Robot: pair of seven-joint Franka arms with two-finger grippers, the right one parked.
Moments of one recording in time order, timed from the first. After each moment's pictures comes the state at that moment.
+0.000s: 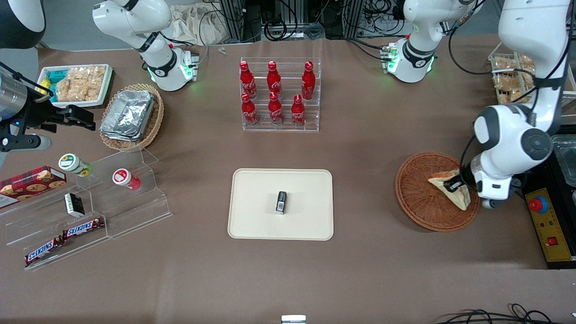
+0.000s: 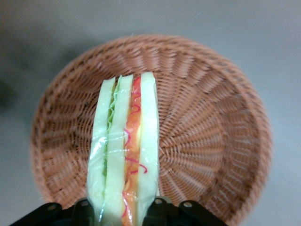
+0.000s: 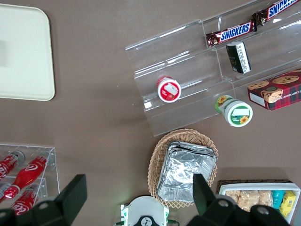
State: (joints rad) arm 0.11 0.26 -0.07 -2.03 -0.01 2.26 -0.54
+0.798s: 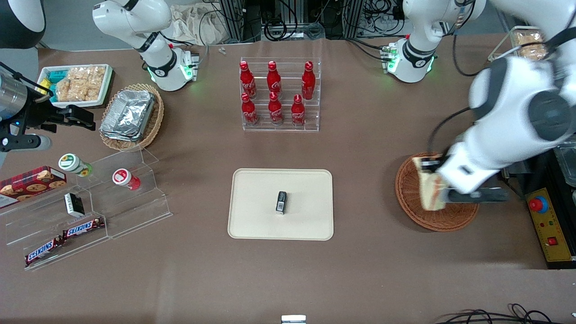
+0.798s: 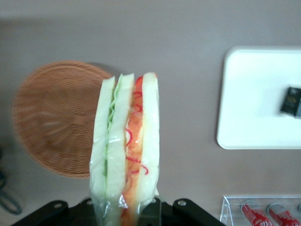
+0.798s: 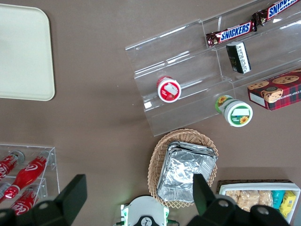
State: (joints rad) arm -0.21 0.35 -0.11 -1.43 -0.01 1.66 -0.25
